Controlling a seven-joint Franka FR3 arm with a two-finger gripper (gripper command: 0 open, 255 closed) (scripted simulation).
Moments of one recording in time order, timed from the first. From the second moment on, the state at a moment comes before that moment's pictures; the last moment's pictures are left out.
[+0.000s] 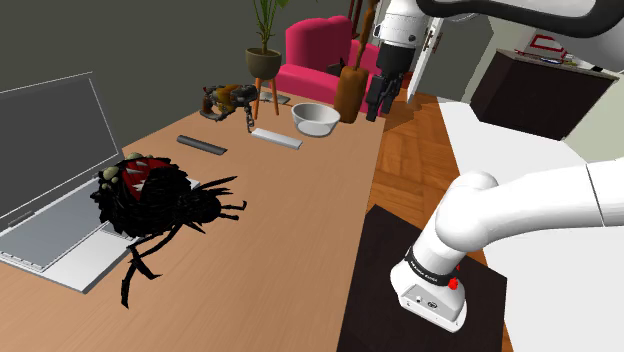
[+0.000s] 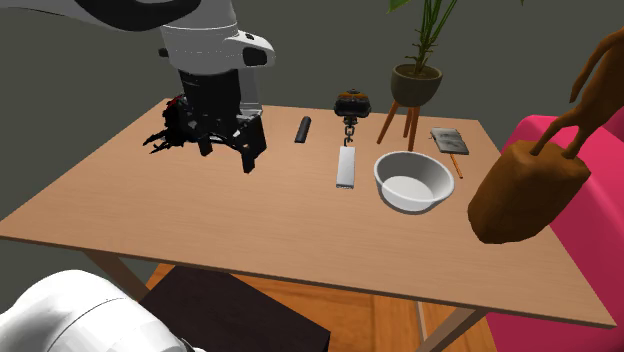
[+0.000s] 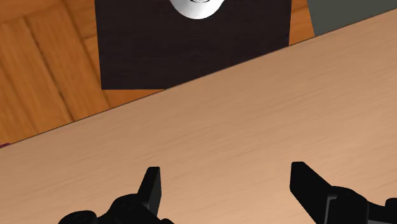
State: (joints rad) arm -0.02 -0.82 -0.04 -2.33 0.01 1.46 -0.07
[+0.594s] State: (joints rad) arm -0.01 -0.61 -0.08 -2.32 -0.01 1.67 -0.12
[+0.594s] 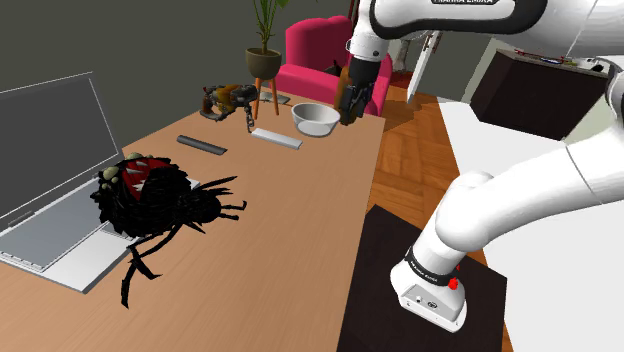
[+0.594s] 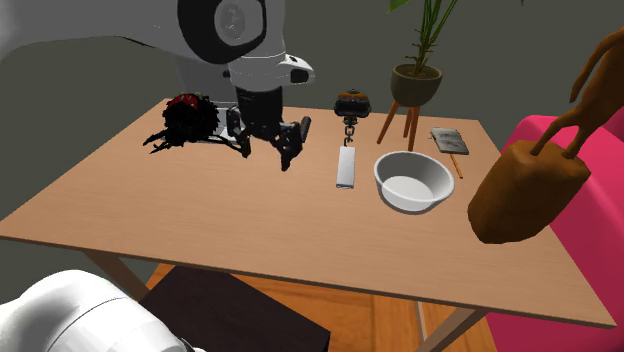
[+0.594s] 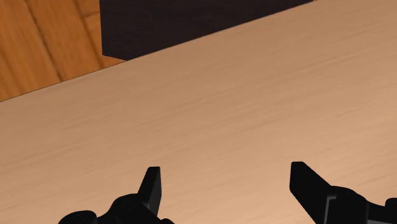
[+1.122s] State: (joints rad) arm 0.00 -0.32 -0.12 -2.22 -0.01 1.86 -0.19
